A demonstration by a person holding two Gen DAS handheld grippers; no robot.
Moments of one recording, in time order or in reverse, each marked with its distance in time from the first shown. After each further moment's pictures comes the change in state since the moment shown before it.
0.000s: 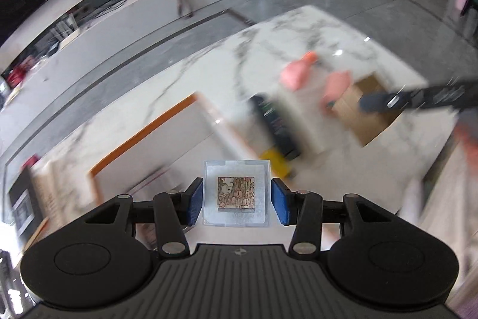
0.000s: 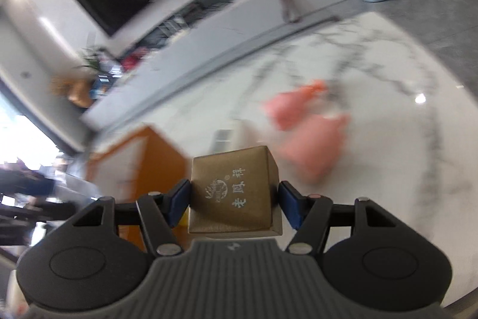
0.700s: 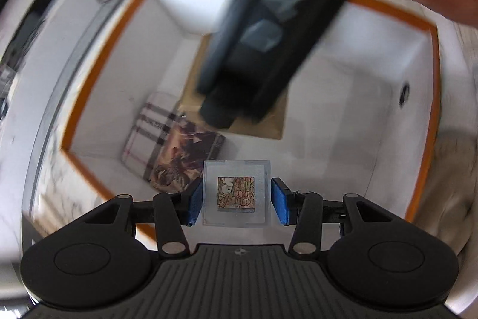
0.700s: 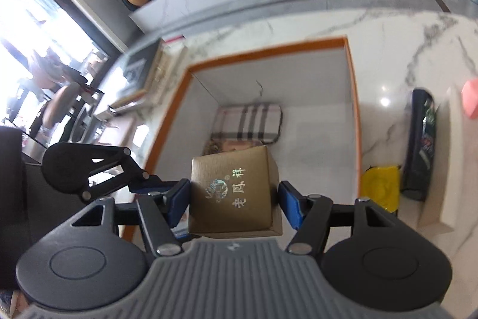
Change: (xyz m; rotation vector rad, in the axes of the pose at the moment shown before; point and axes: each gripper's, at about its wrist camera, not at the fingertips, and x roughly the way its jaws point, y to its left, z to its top) left arm 0.090 0.033 -0.085 0.544 0.195 -0.078; right arm 0.172 0.177 -0.037 -0.241 0.357 0.017
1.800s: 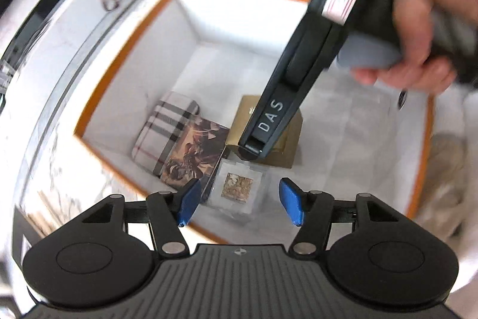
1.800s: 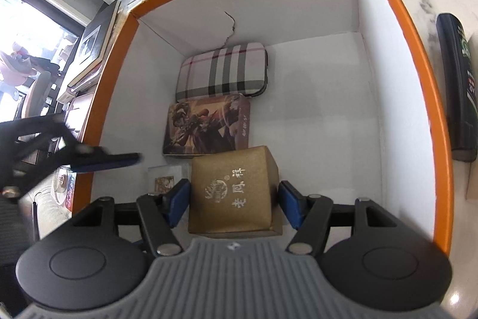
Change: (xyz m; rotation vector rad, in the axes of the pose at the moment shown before) left arm -0.042 0.006 -0.015 -0.116 -0.115 -0.031; right arm 0.072 -0.015 -0.008 0.117 0.159 -0.054
